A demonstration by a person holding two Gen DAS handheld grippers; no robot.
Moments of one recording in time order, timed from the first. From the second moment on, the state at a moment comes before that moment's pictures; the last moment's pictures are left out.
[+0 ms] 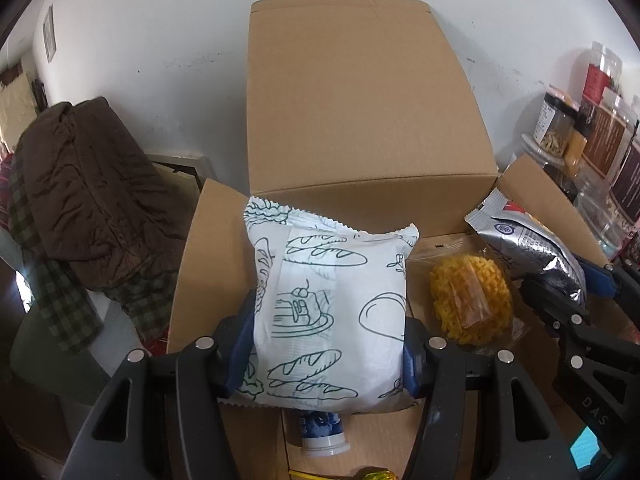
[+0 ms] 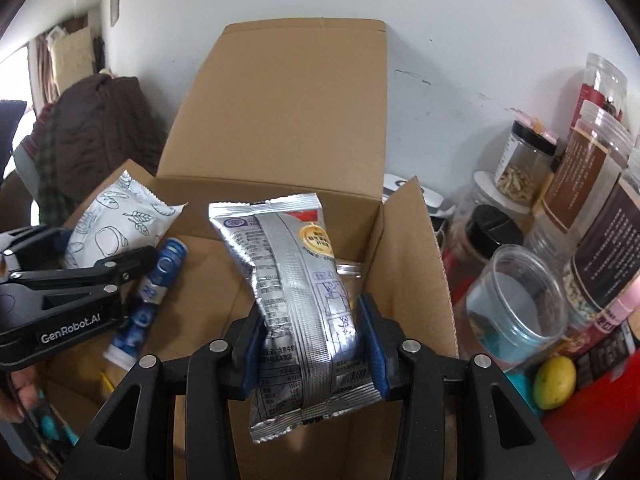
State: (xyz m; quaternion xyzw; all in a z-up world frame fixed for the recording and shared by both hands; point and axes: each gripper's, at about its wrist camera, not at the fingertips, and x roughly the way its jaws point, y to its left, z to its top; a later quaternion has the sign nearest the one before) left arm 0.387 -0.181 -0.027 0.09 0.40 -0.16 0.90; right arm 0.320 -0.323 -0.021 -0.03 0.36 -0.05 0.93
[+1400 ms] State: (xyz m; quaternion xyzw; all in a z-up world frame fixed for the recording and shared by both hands) left arm 0.249 -0.129 0.122 0.05 0.28 -0.14 0.95; right arm 0.194 -0.275 0.104 -0.03 0.26 -0.02 0.96
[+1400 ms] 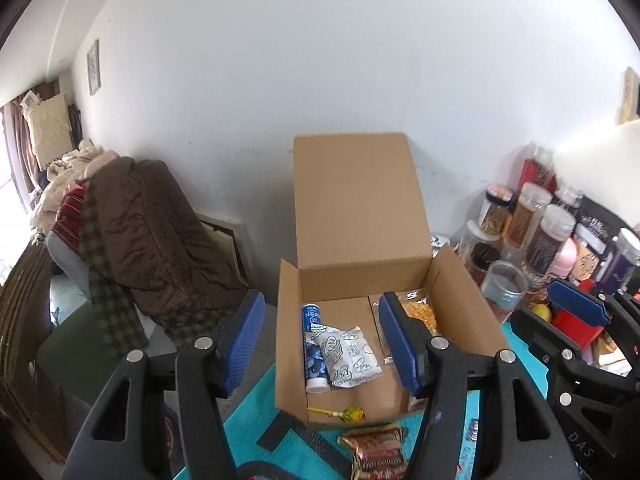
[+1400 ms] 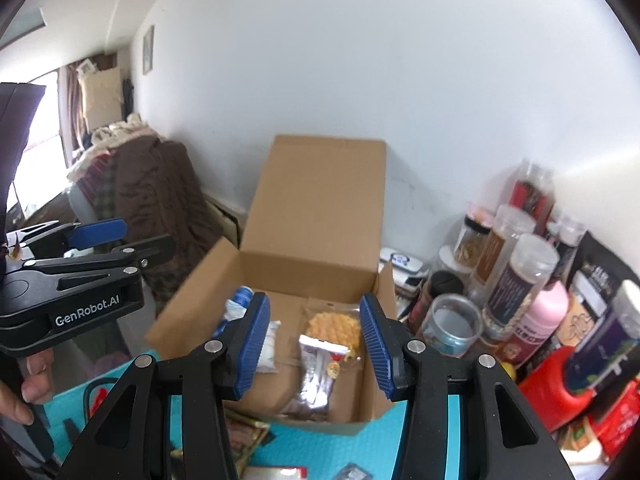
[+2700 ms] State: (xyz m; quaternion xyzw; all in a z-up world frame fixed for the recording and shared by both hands) left arm 0.061 -0.013 0.091 0.02 0.31 -0.12 0.94; right arm 0.014 -0.177 0.070 -0.02 0.26 0.08 0.96
